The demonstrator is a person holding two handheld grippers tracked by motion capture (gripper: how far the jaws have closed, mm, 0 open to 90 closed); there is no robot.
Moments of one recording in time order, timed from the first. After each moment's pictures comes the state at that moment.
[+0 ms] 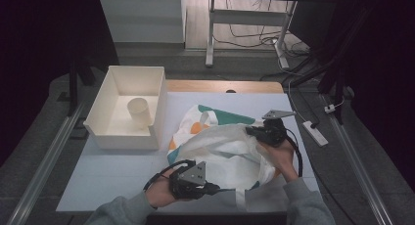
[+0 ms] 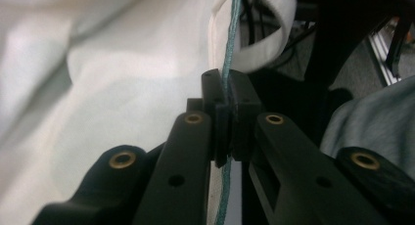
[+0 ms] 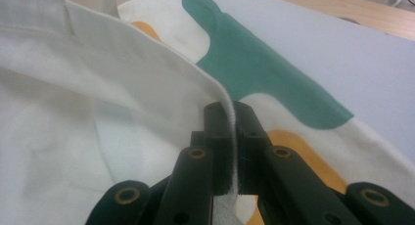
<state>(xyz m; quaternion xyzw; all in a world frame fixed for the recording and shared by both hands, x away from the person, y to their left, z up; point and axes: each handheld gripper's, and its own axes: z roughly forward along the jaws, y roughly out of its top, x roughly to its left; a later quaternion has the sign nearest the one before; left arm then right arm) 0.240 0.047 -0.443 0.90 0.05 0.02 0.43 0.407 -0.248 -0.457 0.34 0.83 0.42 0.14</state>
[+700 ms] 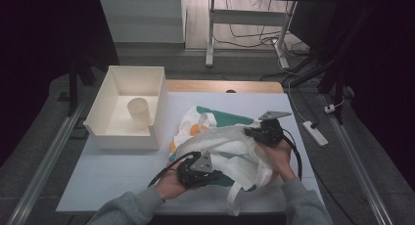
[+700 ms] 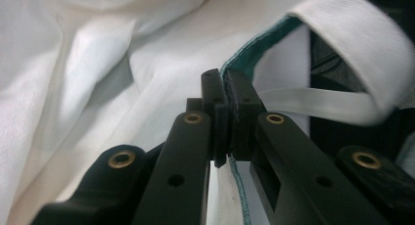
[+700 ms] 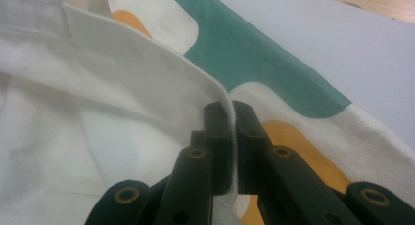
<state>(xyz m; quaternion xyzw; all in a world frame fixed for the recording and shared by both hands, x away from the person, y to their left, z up) 0.277 0.024 -0.473 0.91 0.13 0.07 0.40 0.414 -0.245 -0.470 0.35 0.84 0.40 0.14</state>
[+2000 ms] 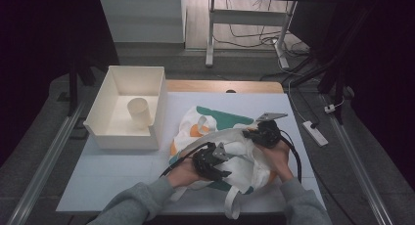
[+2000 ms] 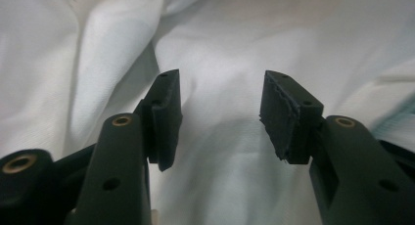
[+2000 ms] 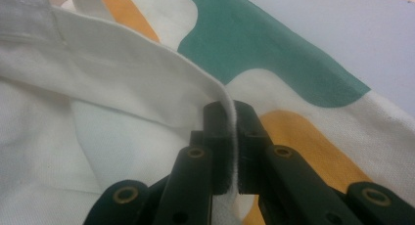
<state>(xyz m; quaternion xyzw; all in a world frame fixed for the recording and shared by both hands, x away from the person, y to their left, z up) 0.316 -0.013 -0.483 0.93 0.16 0.06 0.32 0.417 -0.241 -0.481 0.35 0.84 0.39 0.13</state>
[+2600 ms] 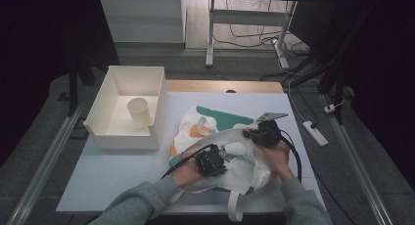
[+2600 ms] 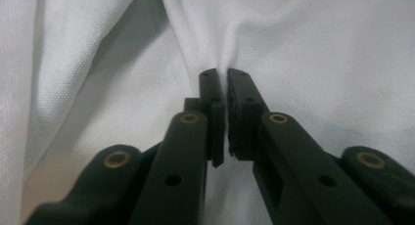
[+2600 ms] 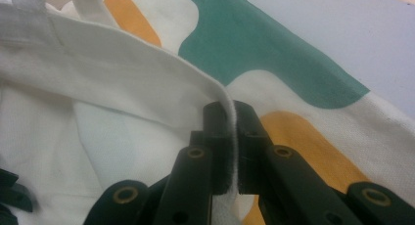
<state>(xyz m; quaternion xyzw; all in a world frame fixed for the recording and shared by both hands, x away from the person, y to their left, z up) 0.327 -0.020 -0.506 0.95 0.17 0.05 0.27 0.417 -0.242 -0.480 0.35 0.84 0.39 0.13</state>
